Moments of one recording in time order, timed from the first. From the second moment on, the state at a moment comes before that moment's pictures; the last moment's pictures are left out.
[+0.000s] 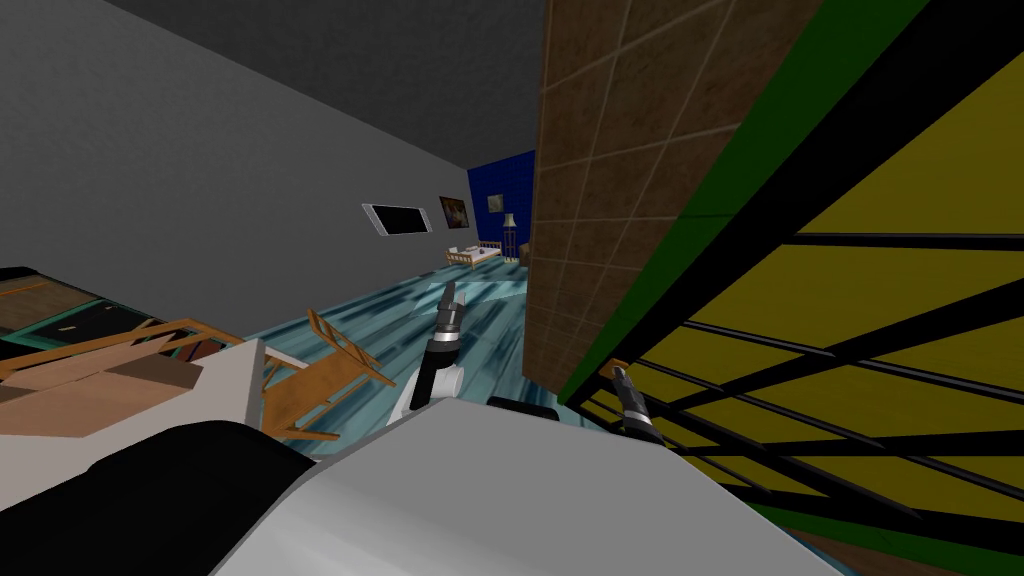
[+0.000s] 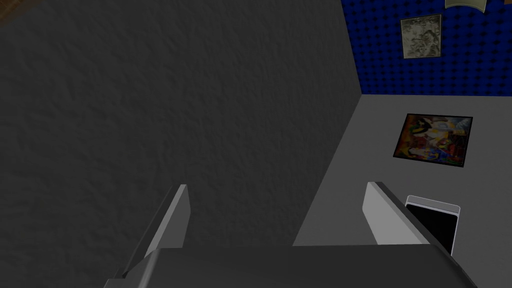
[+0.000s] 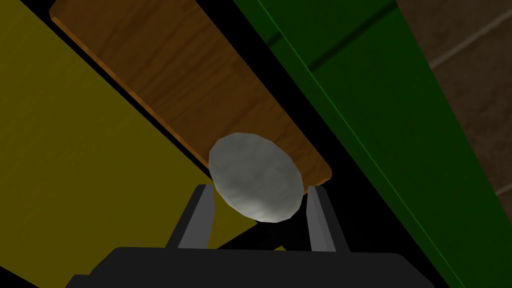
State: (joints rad) arm 0.13 -0.16 -0.37 -0.79 0.15 -0.89 0.61
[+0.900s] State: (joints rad) arm 0.11 -0.18 -0.32 -0.76 0.07 -0.90 0.40
